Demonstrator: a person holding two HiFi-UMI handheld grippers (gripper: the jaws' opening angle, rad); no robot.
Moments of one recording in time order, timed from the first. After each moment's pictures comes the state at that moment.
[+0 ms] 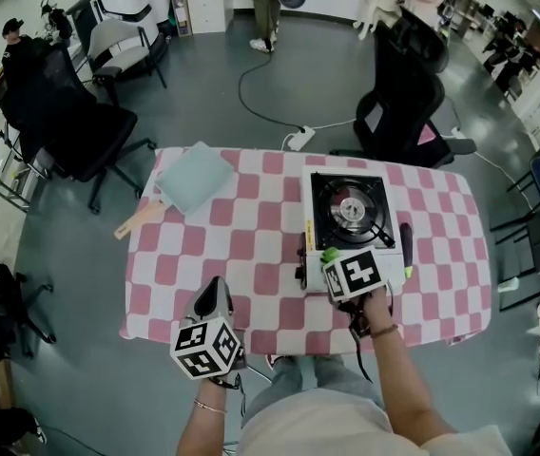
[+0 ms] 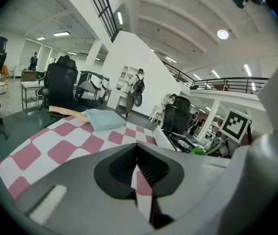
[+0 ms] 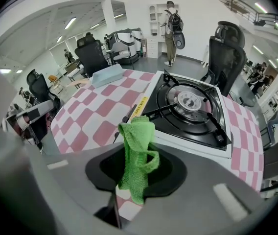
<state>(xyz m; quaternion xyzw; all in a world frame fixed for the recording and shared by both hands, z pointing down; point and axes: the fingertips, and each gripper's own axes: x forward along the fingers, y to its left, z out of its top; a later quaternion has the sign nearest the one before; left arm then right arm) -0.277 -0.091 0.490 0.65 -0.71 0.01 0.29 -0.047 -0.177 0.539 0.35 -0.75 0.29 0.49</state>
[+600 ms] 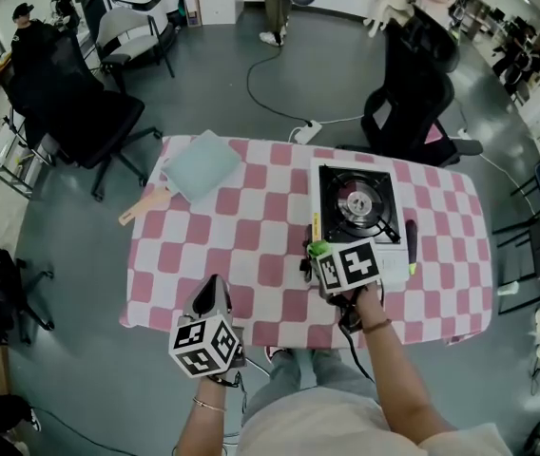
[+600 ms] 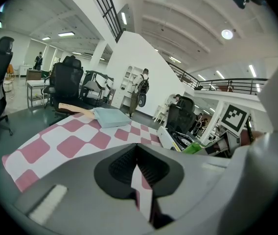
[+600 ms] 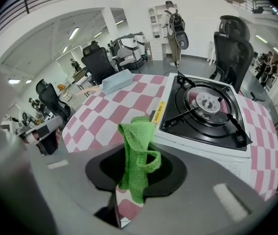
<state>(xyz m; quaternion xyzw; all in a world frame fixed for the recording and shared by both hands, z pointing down) -0.286 -0.069 0.497 0.63 -0.72 0.00 0.30 -0.090 -0.166 0.535 0.32 -0.78 0.32 0.44</state>
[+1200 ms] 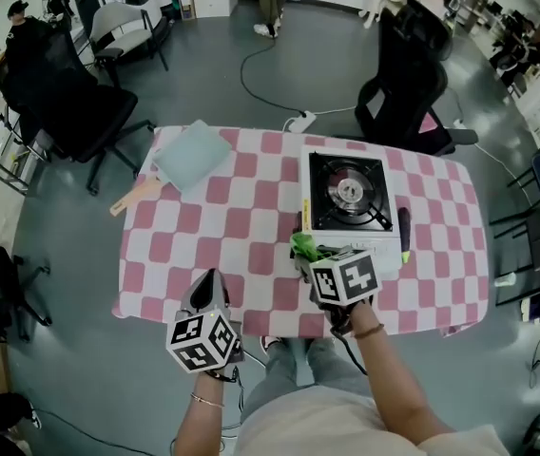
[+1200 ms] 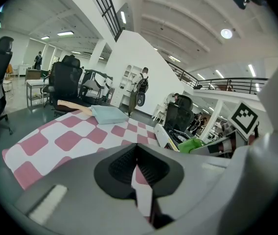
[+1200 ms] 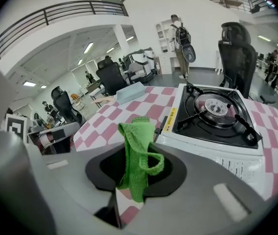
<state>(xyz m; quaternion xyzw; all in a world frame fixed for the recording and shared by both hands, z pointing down) -0.266 -0.062 0.500 0.63 -0.72 0.01 0.30 -0.101 -0.143 0.518 0.28 -0.84 0.30 0.36</state>
